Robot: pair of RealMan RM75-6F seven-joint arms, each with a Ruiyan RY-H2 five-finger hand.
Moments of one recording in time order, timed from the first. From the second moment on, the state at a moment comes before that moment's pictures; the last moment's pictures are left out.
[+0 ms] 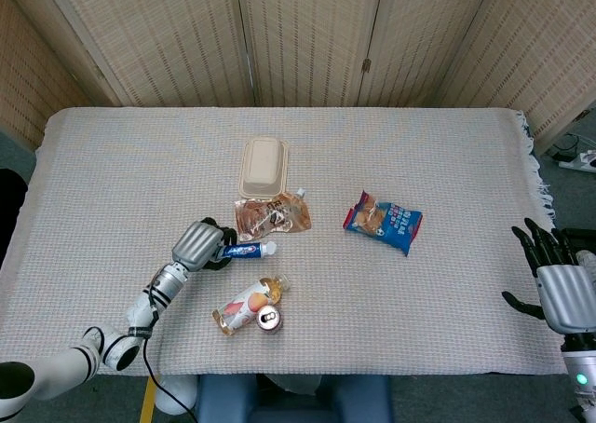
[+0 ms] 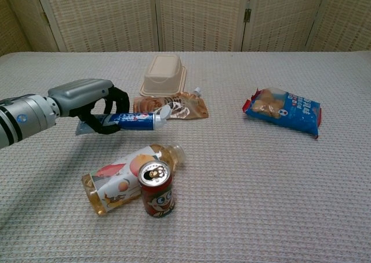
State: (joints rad) left arm -0.76 -1.69 -0.10 -1.00 1.48 0.97 -0.17; right arm 0.12 -1.04 0.08 -1.64 -1.51 1.44 0.00
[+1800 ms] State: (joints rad) left arm -0.82 -1.50 -0.19 -1.54 1.34 0.92 -0.12; right arm 0.71 -1.17 0.15 -1.88 -1.48 0.86 -0.18
